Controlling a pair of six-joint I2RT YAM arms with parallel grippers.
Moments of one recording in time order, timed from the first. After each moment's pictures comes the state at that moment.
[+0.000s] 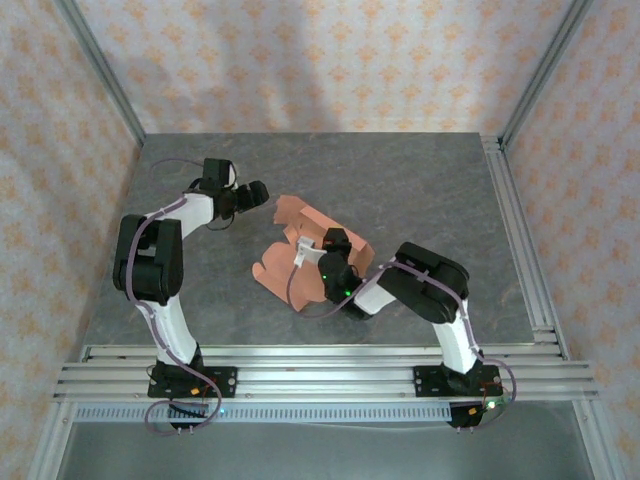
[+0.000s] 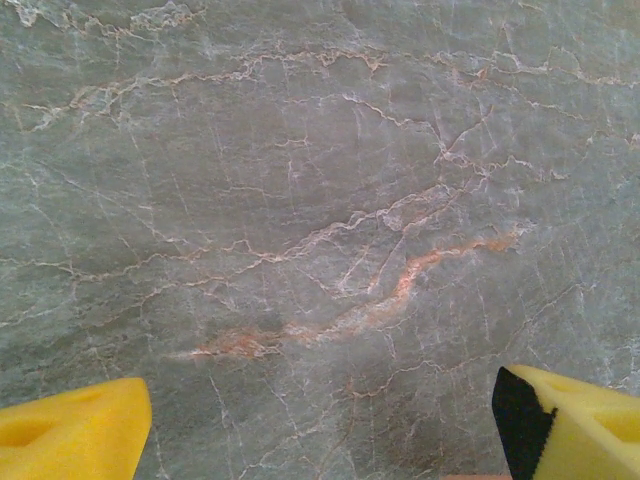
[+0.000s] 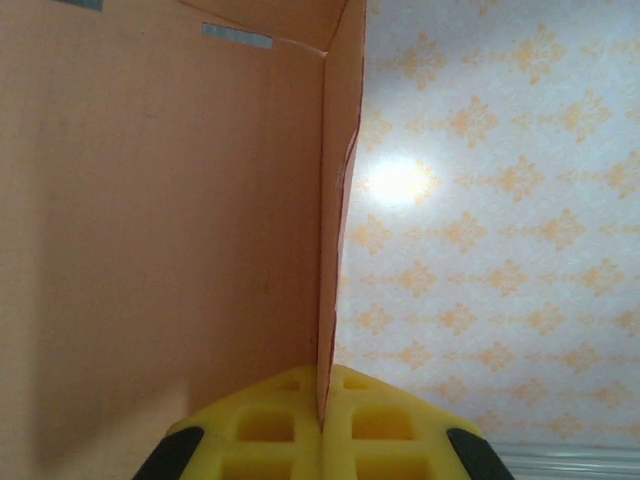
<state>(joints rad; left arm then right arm) -0.04 1.89 1.21 -0.20 0.24 -0.49 0.96 2.05 0.76 1.18 0.94 -1.39</state>
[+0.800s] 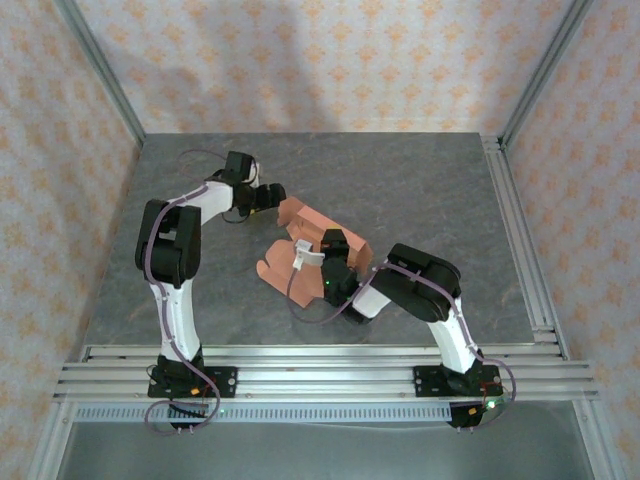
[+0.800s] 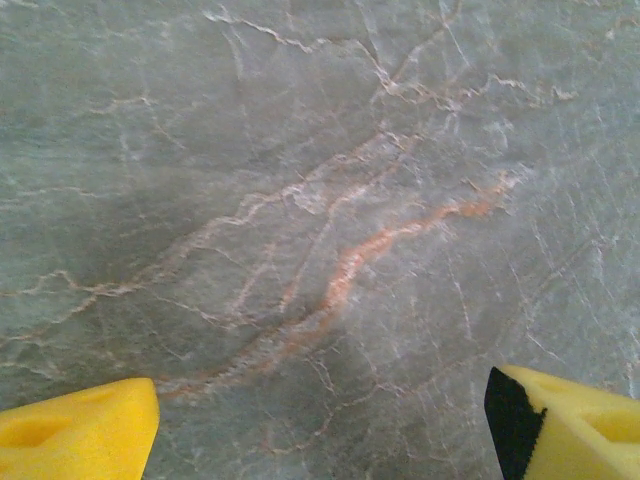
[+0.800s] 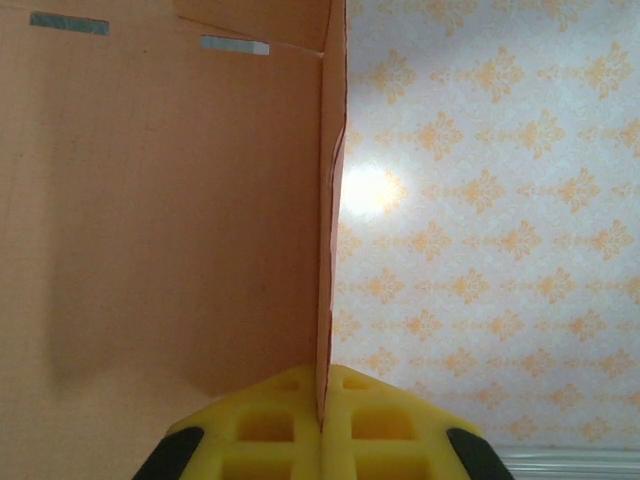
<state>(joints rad) -0.12 2.07 1.42 -0.35 0.30 -0.39 0.98 2.08 0.74 1.30 0.94 -1.50</state>
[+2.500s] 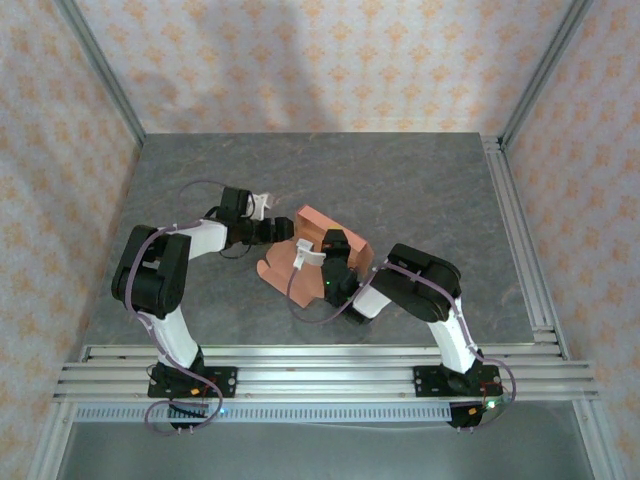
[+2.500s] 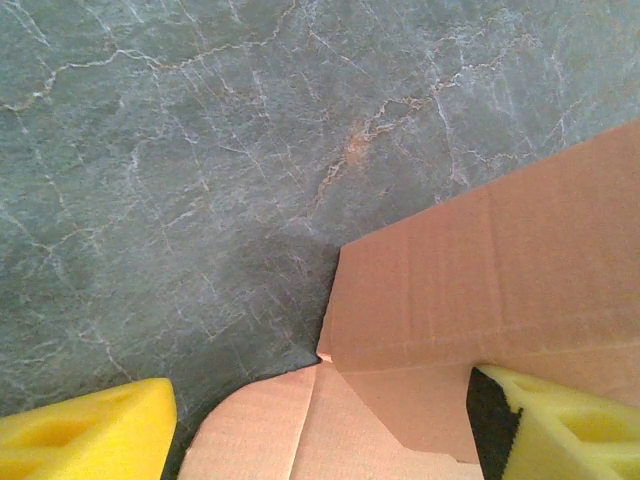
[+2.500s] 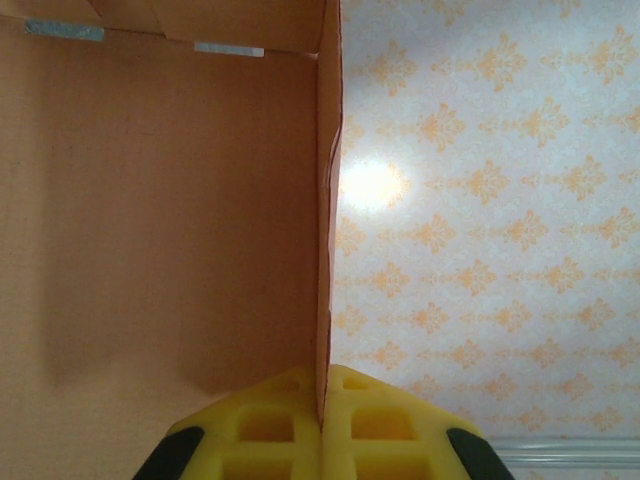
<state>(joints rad) -0.18 1.79 0.93 -0.03 0.55 -0.35 0.98 2.08 0.74 1.30 0.95 -1.46</state>
